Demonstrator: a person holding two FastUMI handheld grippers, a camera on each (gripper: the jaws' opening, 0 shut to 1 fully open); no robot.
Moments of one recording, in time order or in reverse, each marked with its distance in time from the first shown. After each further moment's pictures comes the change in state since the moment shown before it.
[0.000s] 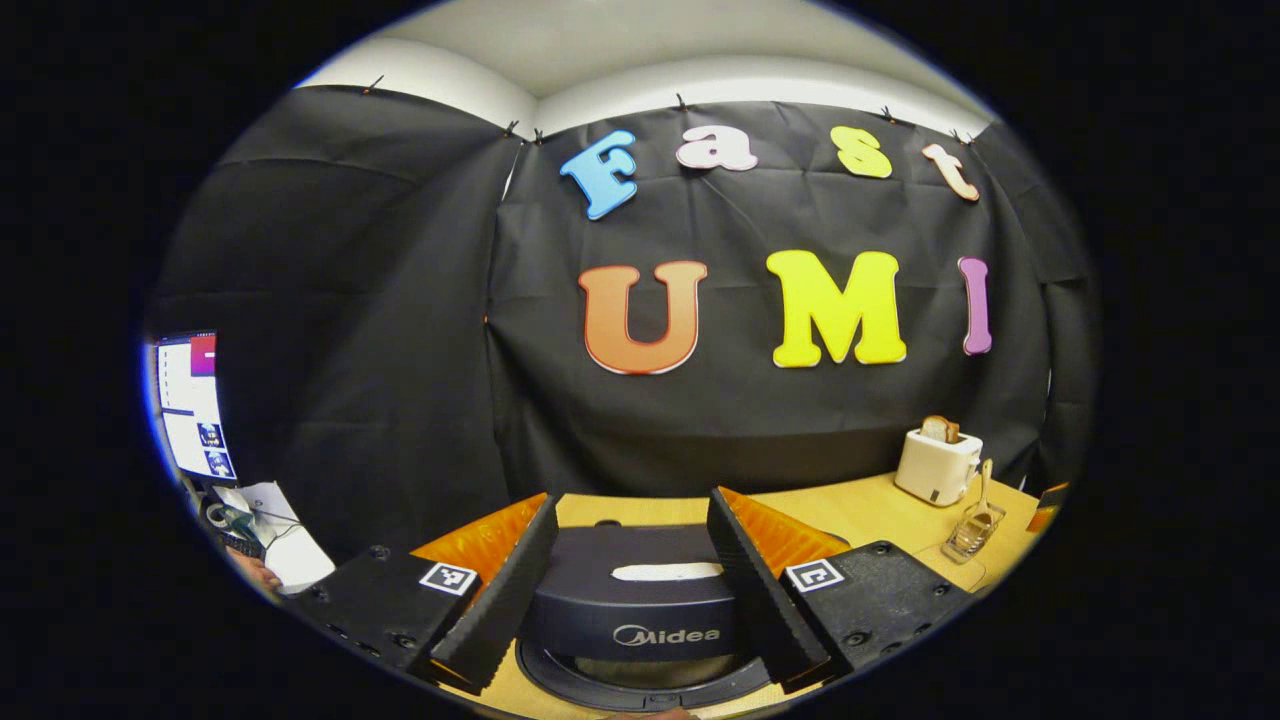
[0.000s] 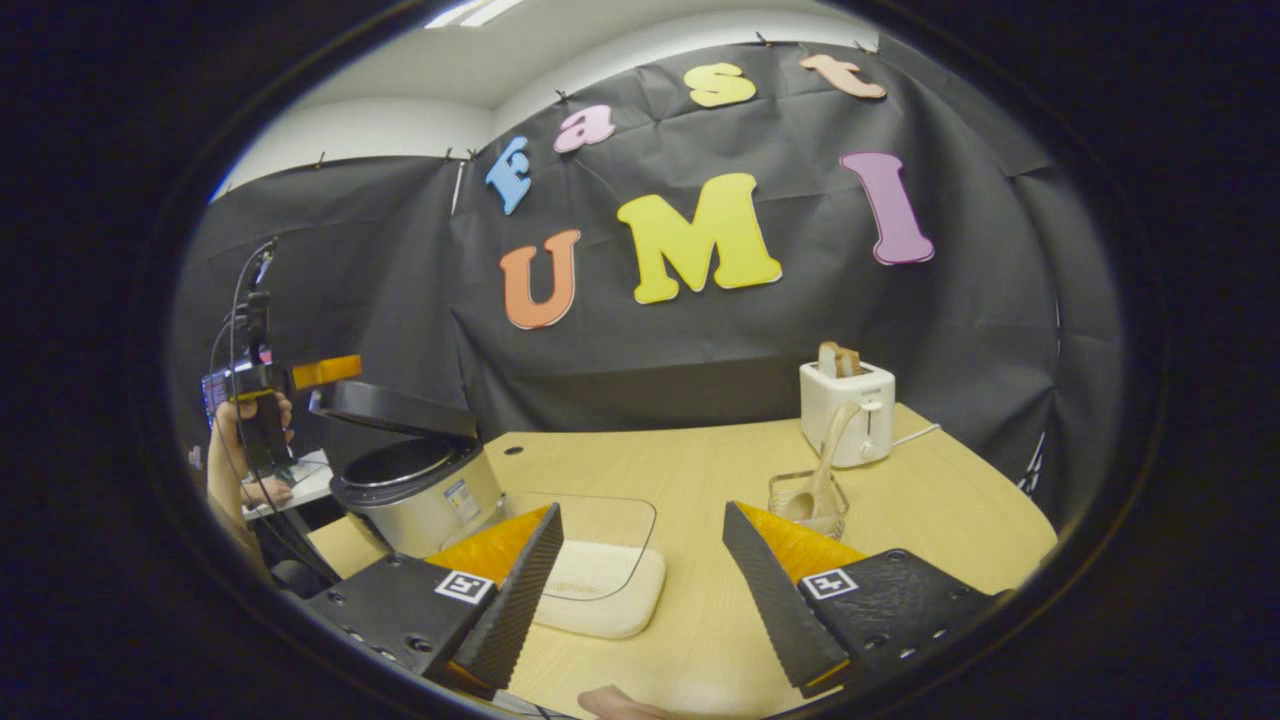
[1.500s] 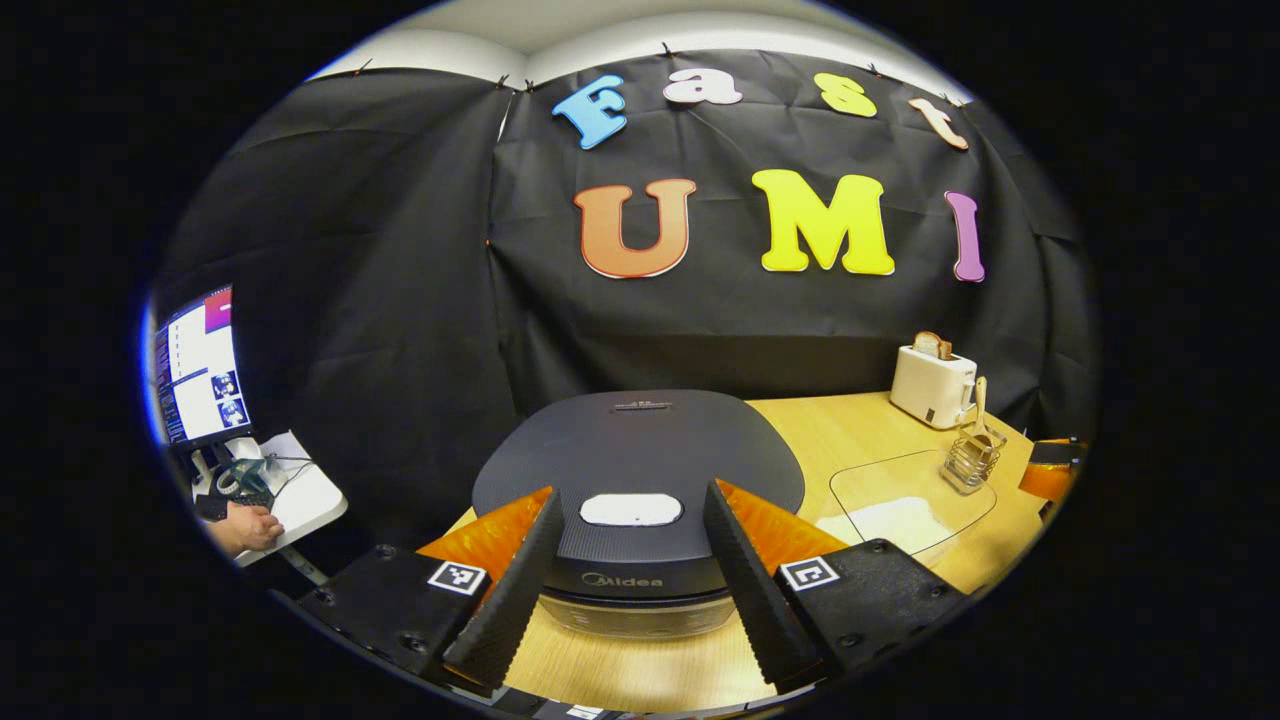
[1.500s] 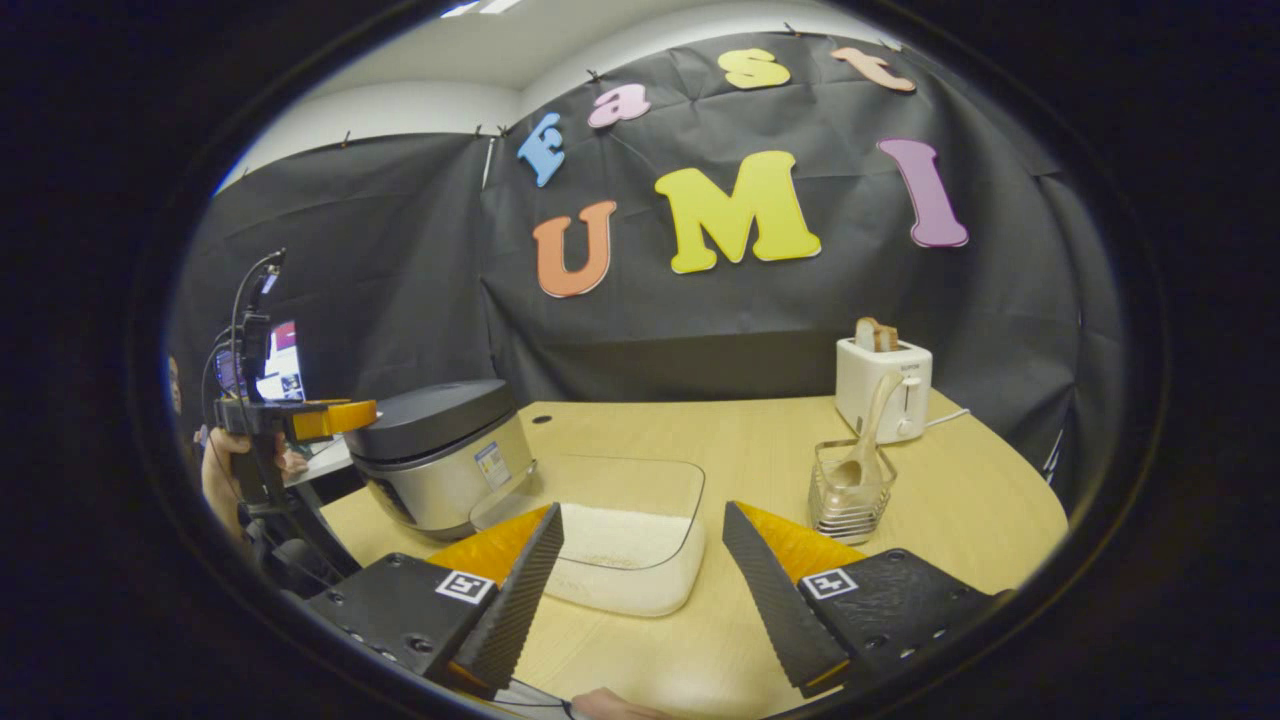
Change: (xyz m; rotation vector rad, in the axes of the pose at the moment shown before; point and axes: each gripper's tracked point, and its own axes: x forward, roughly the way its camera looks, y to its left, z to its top) left arm -0.060 -0.021 -0.078 0.028 0.157 0.031; right arm 0.001 0.037 -0.035 -0.045 0.071 0.075
